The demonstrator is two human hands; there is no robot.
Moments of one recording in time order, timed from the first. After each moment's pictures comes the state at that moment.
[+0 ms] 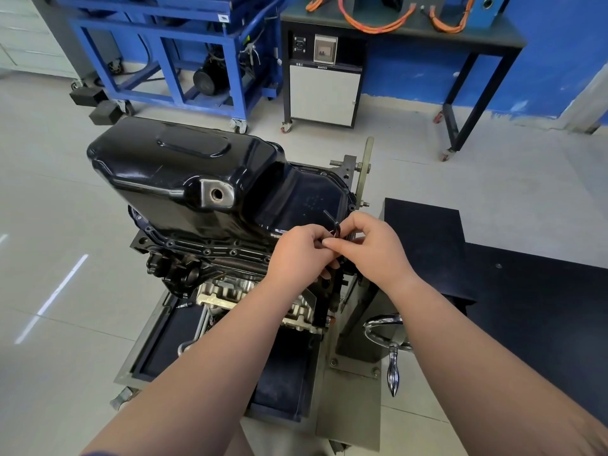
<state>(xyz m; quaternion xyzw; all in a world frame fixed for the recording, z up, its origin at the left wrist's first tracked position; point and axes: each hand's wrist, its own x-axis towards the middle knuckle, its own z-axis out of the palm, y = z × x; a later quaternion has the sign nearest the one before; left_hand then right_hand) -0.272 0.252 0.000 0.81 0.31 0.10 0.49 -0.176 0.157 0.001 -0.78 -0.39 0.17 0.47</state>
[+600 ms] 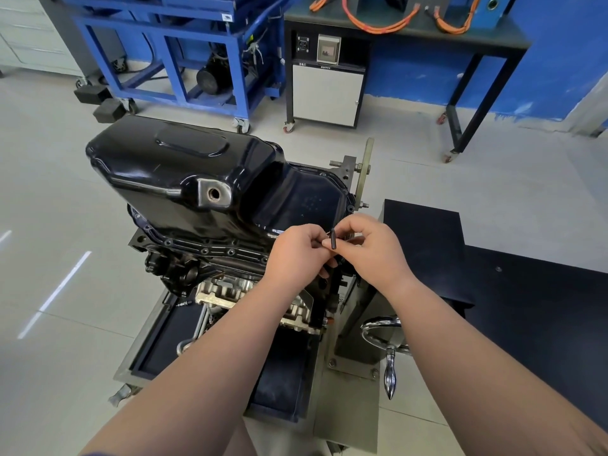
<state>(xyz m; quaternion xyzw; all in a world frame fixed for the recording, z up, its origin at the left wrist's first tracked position) -0.269 0.252 -0.003 0.79 0.32 0.12 0.50 -0.173 0.155 -0.002 -0.76 -0.41 0.15 0.48</state>
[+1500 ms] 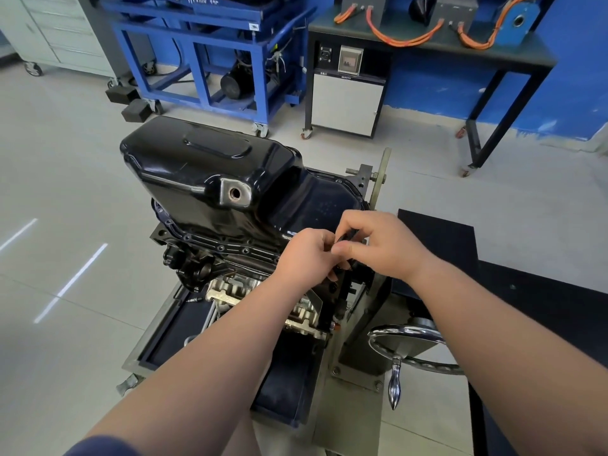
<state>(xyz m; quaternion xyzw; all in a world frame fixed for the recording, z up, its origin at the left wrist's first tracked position) -0.272 0.257 -0.002 0.81 0.30 0.10 0.50 -0.156 0.162 0.034 -0.71 -0.61 0.17 0.31</state>
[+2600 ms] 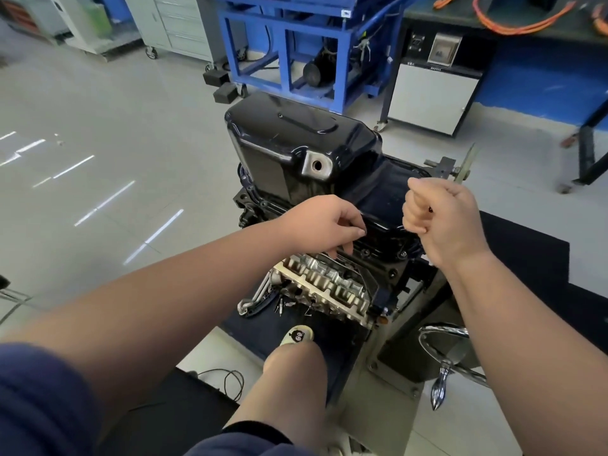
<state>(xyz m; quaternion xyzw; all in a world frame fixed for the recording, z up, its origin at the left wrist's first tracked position) -0.349 0.285 0.052 0.88 0.27 0.01 0.38 -0.196 0.185 0.043 -0.53 -0.38 0.36 0.67</state>
